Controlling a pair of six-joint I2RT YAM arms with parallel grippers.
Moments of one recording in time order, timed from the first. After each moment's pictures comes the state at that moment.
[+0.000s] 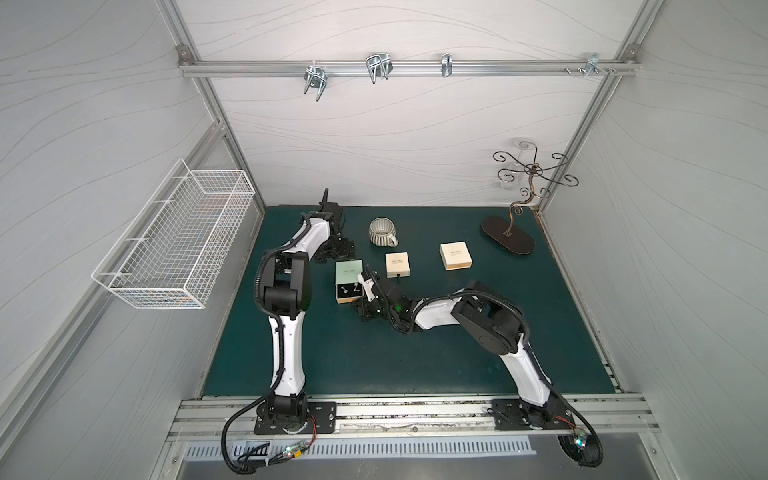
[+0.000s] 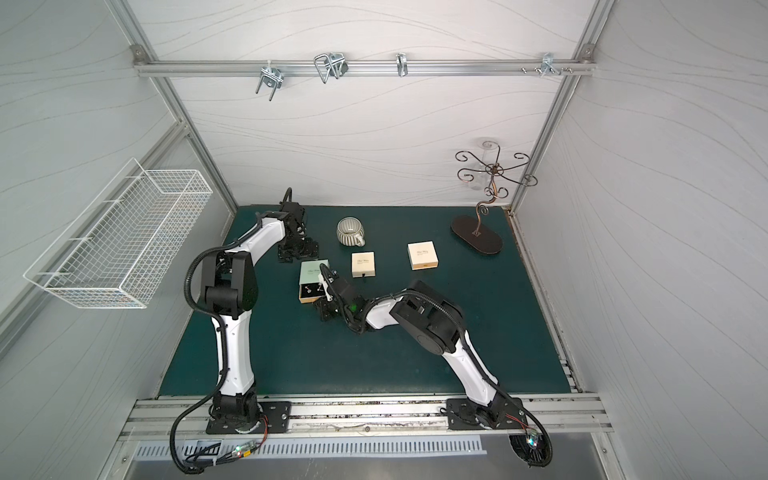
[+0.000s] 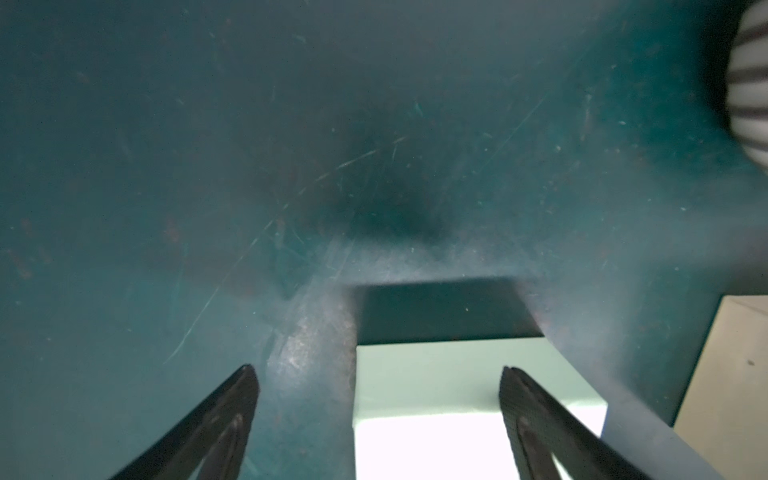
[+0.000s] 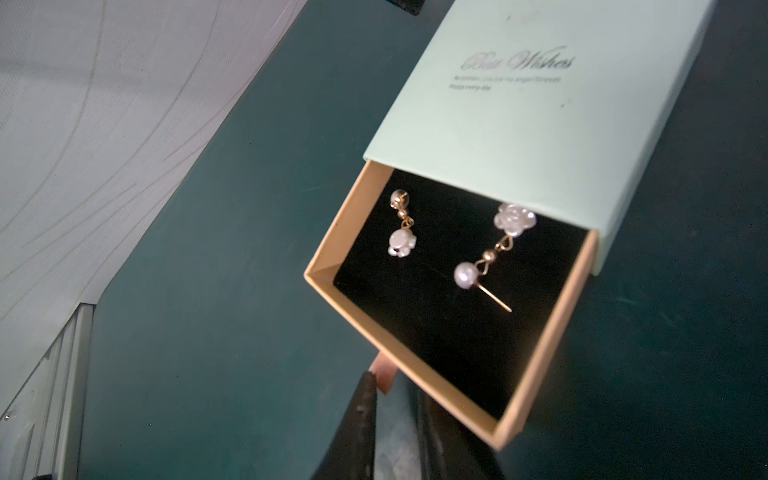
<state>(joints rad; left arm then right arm) -0.12 2.21 1.83 -0.99 0.01 -0.21 1.04 2.21 1.24 0.46 -0.12 0.55</state>
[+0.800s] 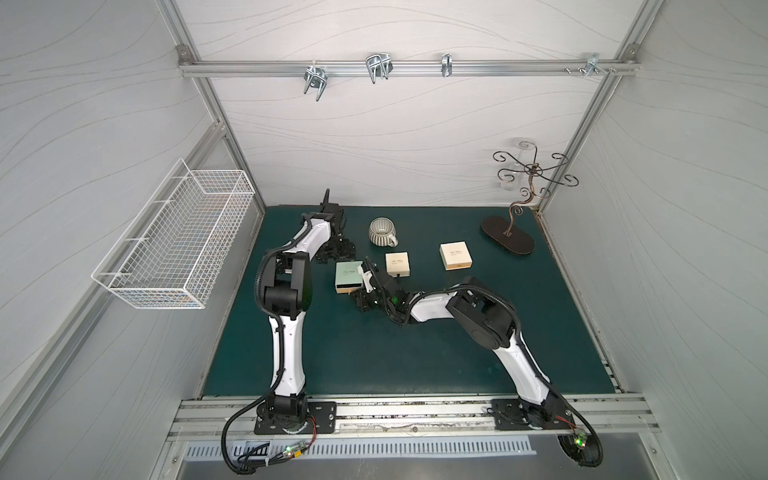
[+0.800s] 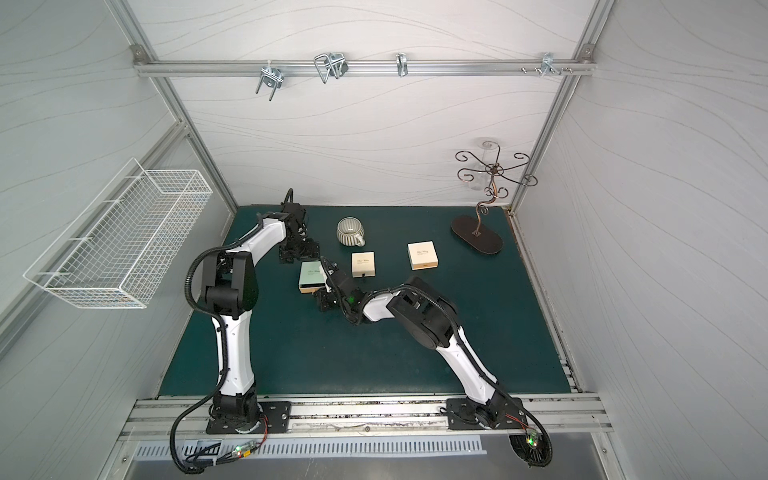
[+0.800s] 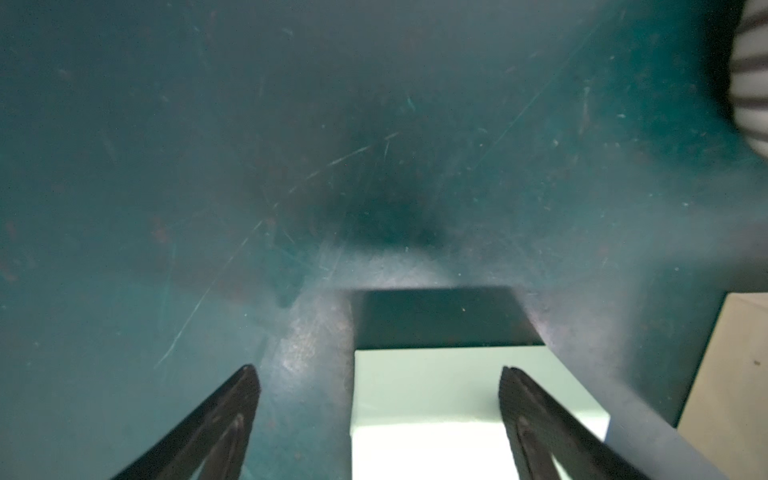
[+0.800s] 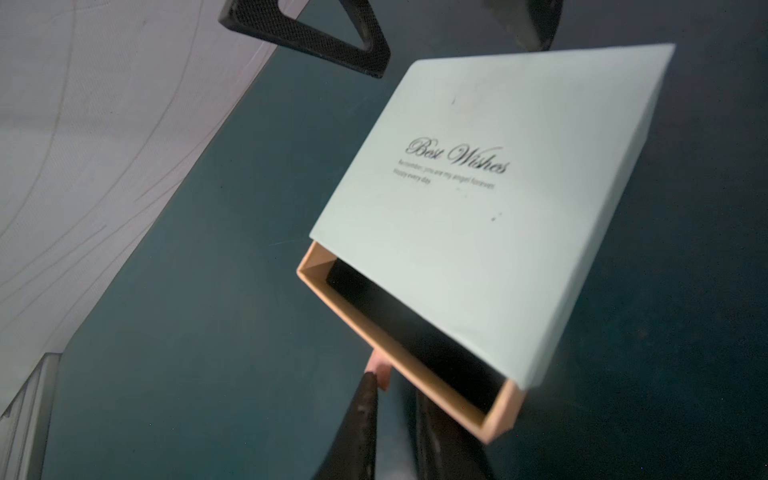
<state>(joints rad) -0.12 2.21 1.82 -0.97 0.01 -0.21 0.99 2.28 1.35 0.43 -0.10 0.55</state>
